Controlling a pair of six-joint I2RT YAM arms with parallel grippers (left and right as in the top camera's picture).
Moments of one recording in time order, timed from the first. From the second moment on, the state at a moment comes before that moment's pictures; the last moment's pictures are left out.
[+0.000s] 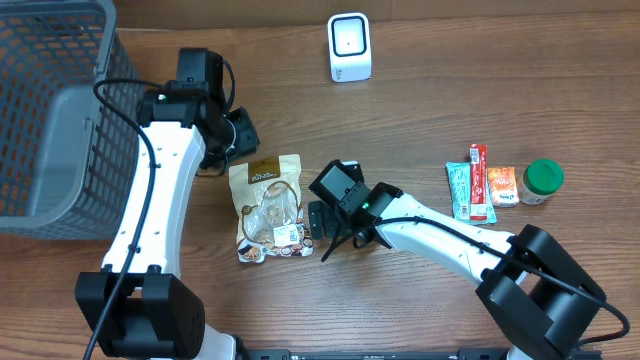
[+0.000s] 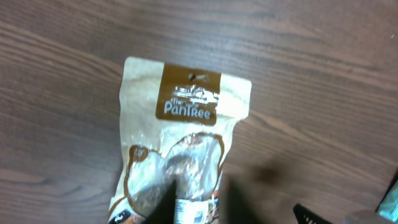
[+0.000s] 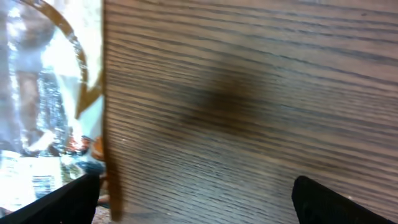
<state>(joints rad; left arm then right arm) -0.04 1.69 1.54 -1.15 0.08 -0.46 0.87 1.86 1.19 -0.52 0.05 0.70</state>
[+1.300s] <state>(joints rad) -0.12 1.75 0.94 -0.56 0.24 -0.46 0.87 1.86 1.19 -0.47 0.04 0.70</state>
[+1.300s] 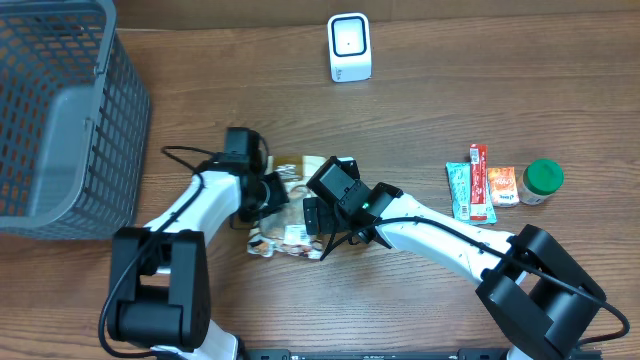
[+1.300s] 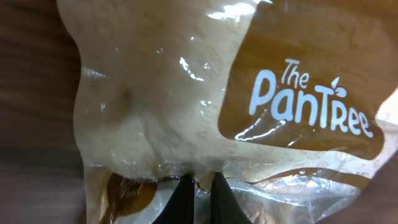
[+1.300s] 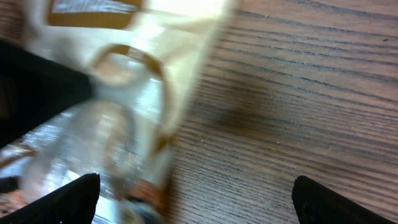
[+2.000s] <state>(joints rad) -0.21 1.74 1.22 -0.93 0.27 -0.43 0.84 1.86 1.19 -0.51 0.04 0.74</state>
